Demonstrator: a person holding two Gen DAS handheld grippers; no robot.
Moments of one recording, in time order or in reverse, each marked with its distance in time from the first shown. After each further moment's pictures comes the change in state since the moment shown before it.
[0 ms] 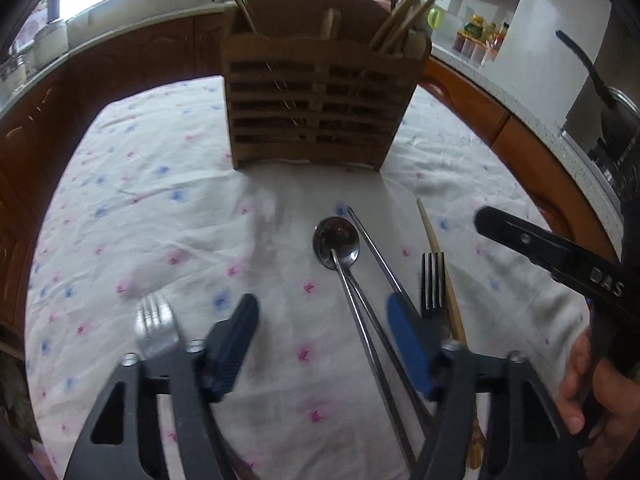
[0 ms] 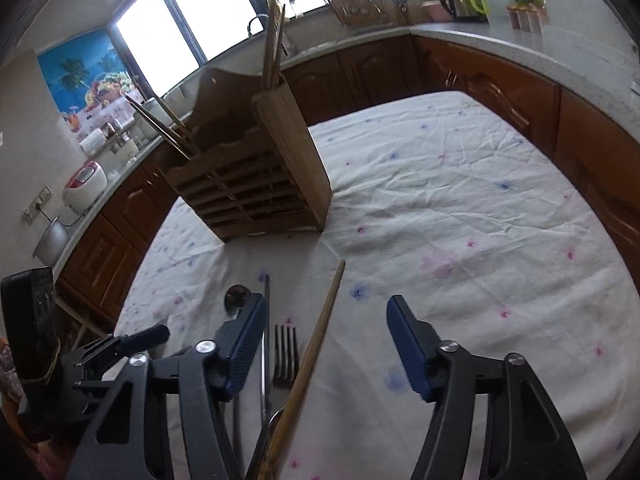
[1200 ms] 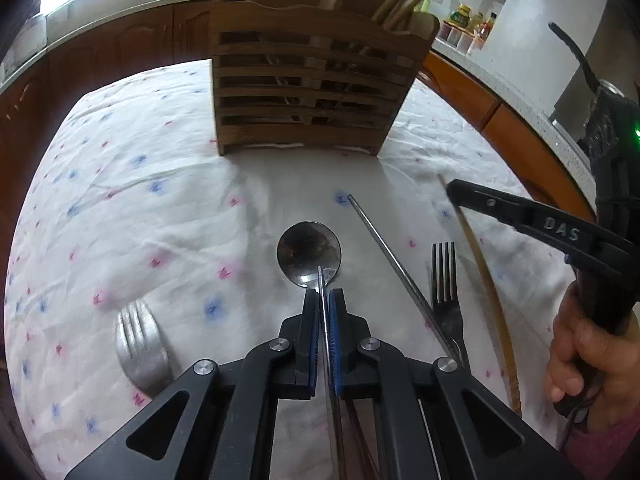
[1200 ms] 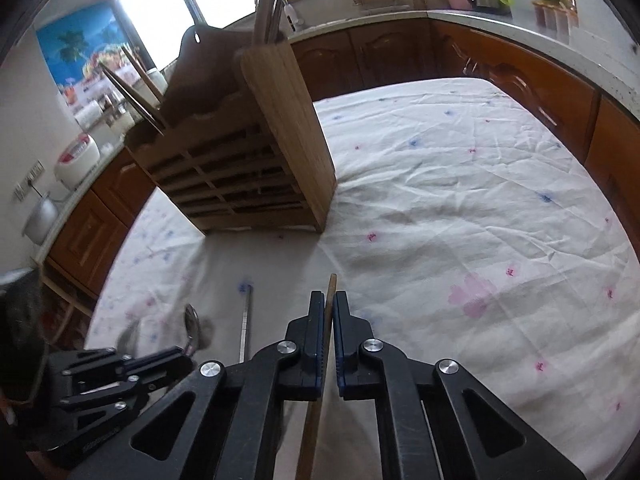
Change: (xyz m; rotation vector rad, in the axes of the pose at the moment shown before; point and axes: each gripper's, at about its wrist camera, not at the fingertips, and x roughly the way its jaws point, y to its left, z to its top) left arm 0.018 0.019 0.004 0.007 0.029 -0.093; right arm 0.028 0.005 0.015 -0.051 0.047 -0.001
